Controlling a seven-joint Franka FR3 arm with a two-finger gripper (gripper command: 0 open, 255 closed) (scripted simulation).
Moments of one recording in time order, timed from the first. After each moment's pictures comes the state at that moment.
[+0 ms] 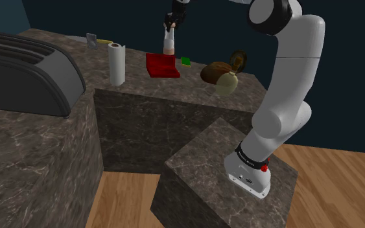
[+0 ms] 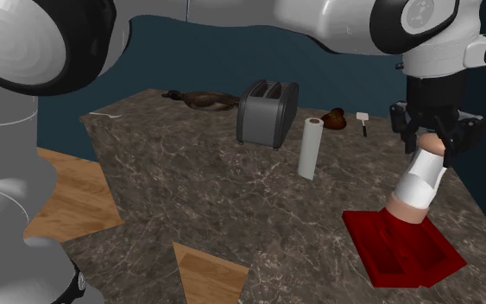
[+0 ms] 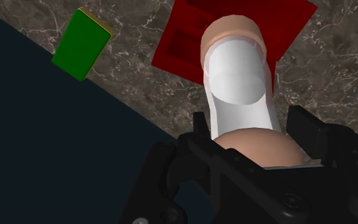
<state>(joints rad) -0.30 0.43 0.08 -1.34 -0.15 2.06 -0.18</state>
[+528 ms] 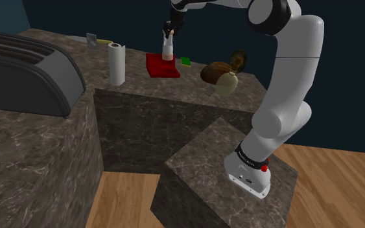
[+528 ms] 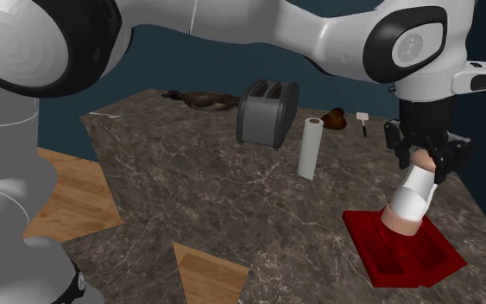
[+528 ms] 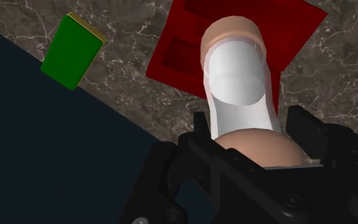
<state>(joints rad) -0.31 0.44 0.08 -1.42 -0.15 2.15 -0.16</state>
